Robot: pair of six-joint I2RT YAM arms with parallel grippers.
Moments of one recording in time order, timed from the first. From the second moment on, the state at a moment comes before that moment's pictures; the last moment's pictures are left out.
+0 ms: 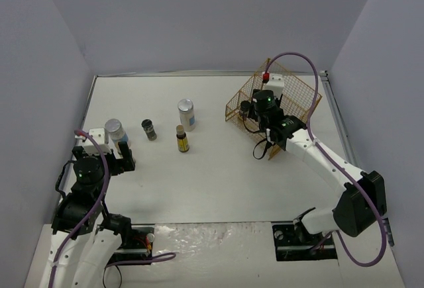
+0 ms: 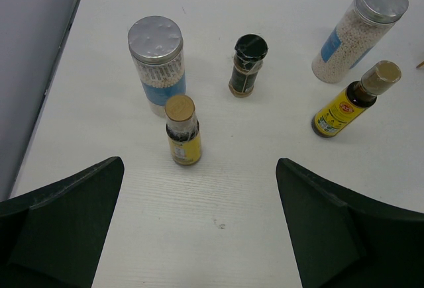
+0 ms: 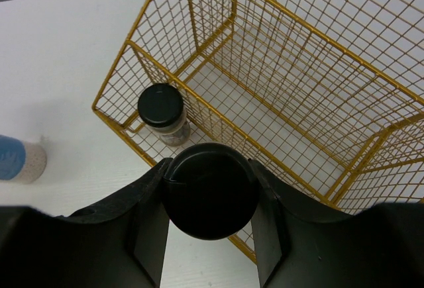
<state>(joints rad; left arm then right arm) -0.22 0.42 0.74 -0.68 -0.27 -0.15 0.53 1.38 1.10 -0.27 0.55 0.39</state>
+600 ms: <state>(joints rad) -0.22 0.41 0.74 -0.68 -0.27 -0.15 0.49 1.57 1.02 -0.20 0.54 0.47</state>
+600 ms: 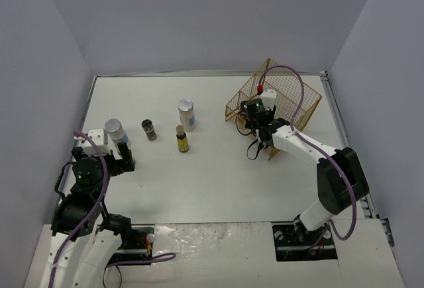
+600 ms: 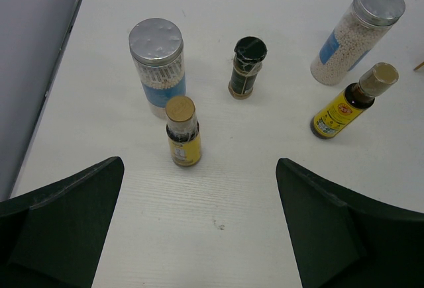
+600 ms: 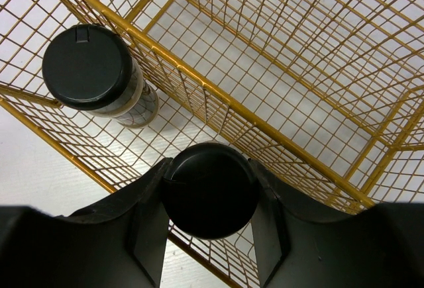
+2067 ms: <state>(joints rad) -0.22 1.26 1.31 -0.73 -0.12 -0.34 0.49 1.00 1.02 -0.33 0.27 0.44</state>
